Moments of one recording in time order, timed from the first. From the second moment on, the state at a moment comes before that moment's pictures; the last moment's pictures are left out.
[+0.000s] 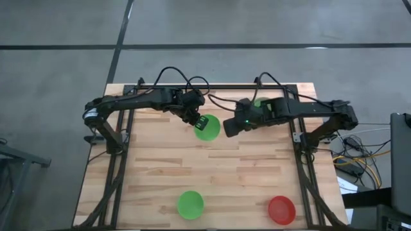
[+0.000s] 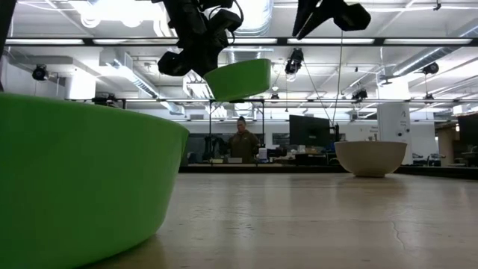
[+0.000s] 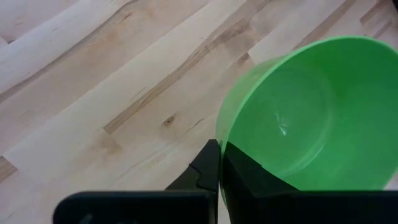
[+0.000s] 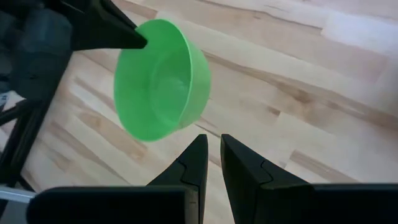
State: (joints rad) left arm 0.22 1.64 1.53 -0.94 0.02 -0.73; right arm 0.03 1.49 1.54 -1.04 0.24 1.16
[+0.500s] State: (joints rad) left arm 0.22 1.64 1.53 -0.94 0.02 -0.73; right arm 0.03 1.51 1.54 -1.01 0.26 1.10
